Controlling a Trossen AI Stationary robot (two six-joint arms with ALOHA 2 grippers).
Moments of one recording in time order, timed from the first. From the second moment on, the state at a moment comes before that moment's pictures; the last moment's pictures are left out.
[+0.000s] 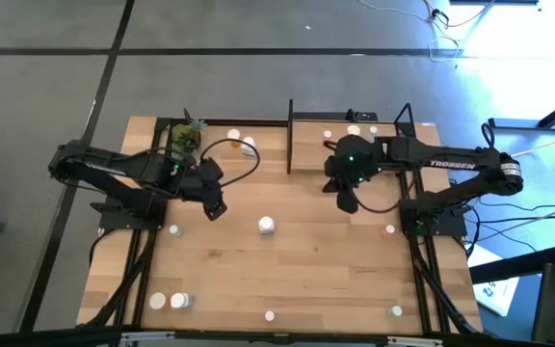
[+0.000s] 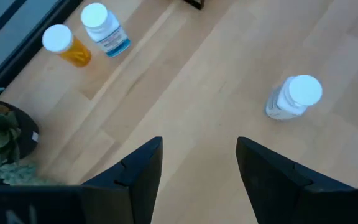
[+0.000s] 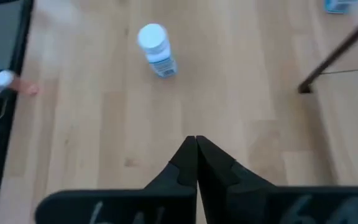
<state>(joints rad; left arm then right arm) -0.19 1.23 1.25 -1.21 -0.45 -0.79 -0.16 1.29 1.16 -0.78 -0.22 0.03</state>
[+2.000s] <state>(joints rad) 0.40 1.23 1.25 -0.87 -0.32 -0.22 -0.90 1.44 1.12 -0.93 -0.07 0.30</state>
